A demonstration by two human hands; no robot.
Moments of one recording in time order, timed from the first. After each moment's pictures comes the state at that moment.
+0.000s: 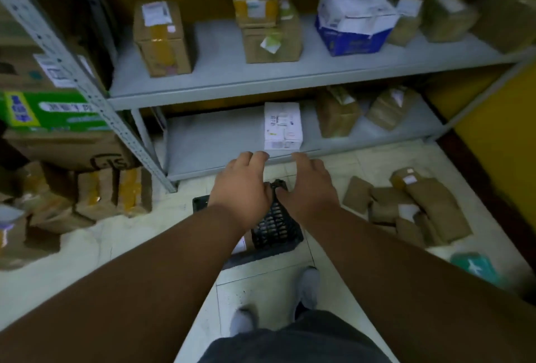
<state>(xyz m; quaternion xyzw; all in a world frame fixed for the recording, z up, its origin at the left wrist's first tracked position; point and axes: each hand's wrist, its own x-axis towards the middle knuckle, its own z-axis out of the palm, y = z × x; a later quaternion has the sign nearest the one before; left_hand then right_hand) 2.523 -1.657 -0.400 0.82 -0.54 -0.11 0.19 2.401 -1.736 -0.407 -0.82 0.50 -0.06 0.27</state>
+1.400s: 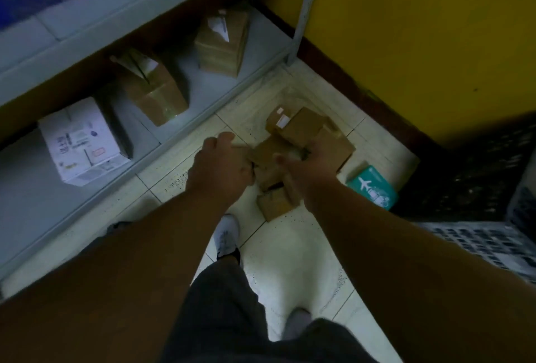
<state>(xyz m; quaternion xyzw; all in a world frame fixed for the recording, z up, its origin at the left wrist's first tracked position) 2.193 -2.085 -0.554 0.72 -0.62 -0.29 0.11 2.024 -2.094 -0.564 -0.32 0.75 -0.27 0.51</state>
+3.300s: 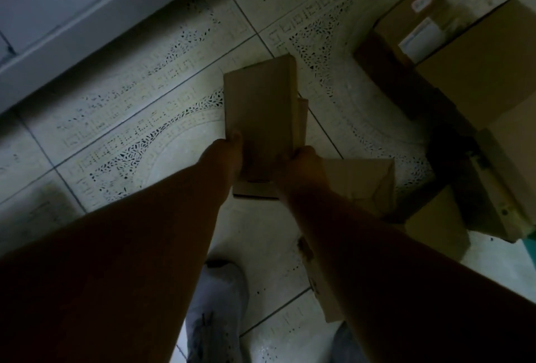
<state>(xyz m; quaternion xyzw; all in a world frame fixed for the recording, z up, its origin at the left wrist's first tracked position) 2.249 -2.280 -1.173 0.84 -0.15 -0.52 0.09 2.127 -2.275 -1.156 -0.34 0.78 -0.01 0.54</state>
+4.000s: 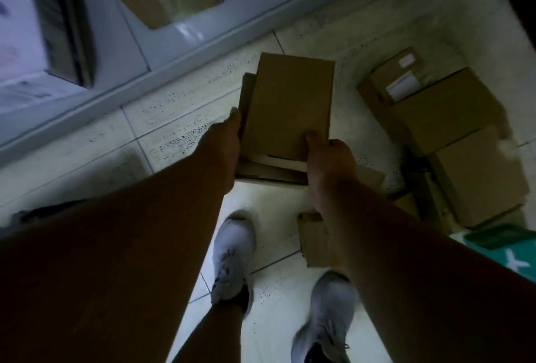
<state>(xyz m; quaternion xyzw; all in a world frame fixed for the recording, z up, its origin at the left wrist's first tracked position) 2.270 -2.257 -0.972 0.81 -0.02 -0.52 0.27 2.119 -2.283 -0.984 -0.32 0.77 -0.08 0.54</state>
